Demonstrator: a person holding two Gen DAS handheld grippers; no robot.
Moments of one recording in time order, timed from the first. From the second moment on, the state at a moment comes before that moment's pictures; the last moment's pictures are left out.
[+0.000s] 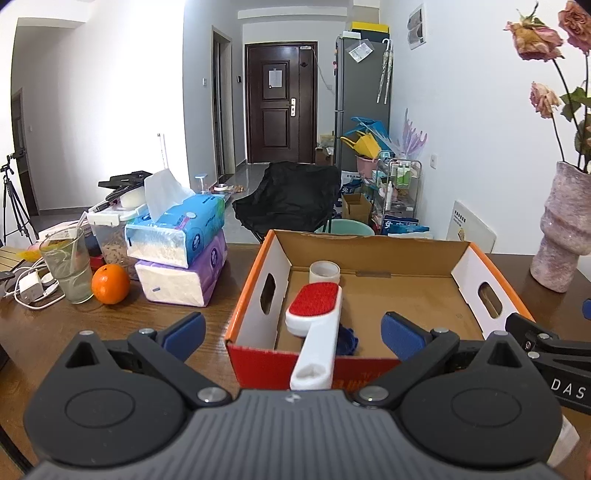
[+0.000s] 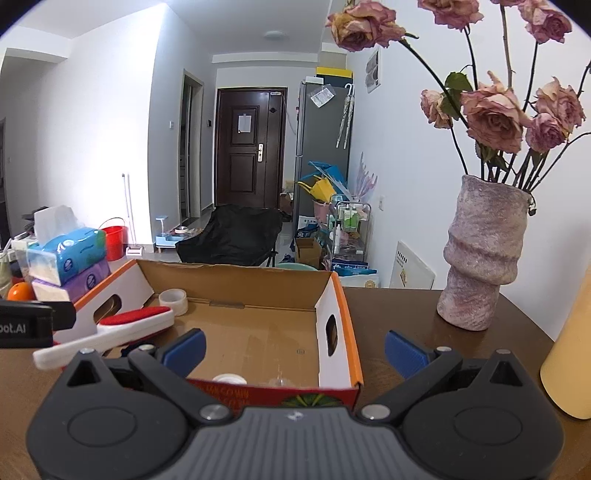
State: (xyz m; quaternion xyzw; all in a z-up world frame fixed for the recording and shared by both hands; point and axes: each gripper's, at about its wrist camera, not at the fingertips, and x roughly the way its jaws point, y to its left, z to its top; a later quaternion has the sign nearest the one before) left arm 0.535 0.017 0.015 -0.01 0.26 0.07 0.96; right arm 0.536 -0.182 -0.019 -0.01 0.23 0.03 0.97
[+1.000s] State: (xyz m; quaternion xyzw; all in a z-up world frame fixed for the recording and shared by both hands) left arm 0.419 0.000 0.001 -0.01 0.26 0.05 0.96; right arm 0.401 -0.204 -0.028 0.00 0.21 0.04 0.98
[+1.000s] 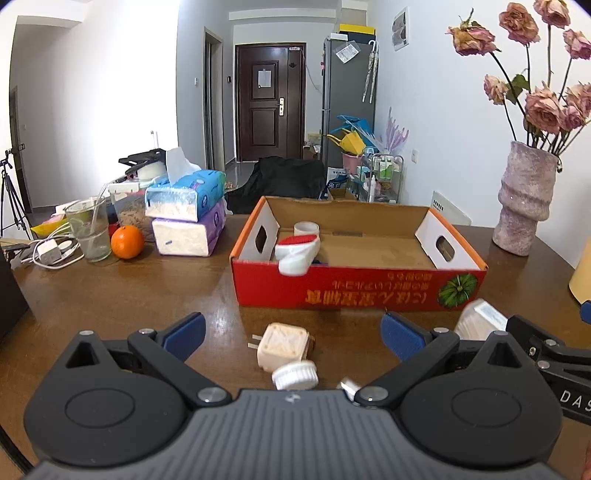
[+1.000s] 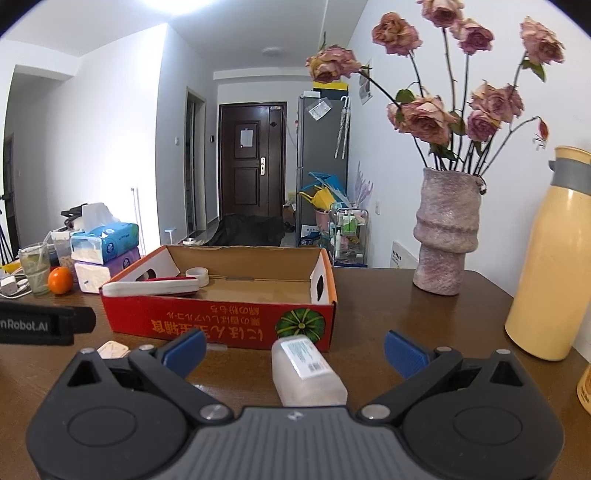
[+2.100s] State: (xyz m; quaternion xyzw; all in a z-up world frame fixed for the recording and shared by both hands) left arm 0.343 -0.004 -0.068 0.01 0.32 0.03 0.95; right arm 0.319 -0.209 -0.077 0.01 0.24 0.03 0.97
